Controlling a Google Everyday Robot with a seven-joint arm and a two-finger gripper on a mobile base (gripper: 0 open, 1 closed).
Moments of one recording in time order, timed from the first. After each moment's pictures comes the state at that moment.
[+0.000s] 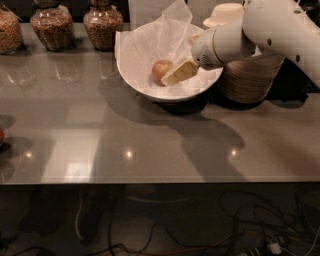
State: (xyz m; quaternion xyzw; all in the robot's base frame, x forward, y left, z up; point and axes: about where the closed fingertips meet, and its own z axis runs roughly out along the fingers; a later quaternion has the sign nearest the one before) arm 0.689 -0.065 0.924 -0.50 0.72 0.10 0.47
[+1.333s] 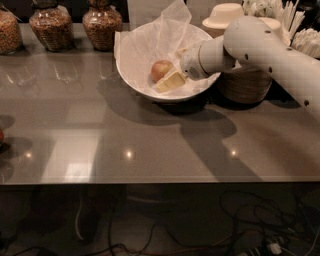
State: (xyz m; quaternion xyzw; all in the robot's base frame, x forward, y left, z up) arm 0.716 -0.041 0.876 -0.50 0.72 0.13 0.47
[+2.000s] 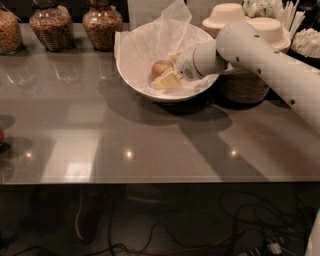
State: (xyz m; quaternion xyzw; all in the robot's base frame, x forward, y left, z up) arm 0.735 -0.031 0.862 -0.50 0.72 0.13 0.47
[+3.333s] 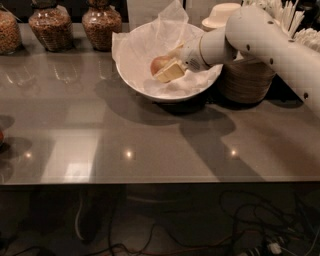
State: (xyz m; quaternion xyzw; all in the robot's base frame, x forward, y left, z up) arm 0.724 -0.036 0.901 -0.51 0.70 0.13 0.48
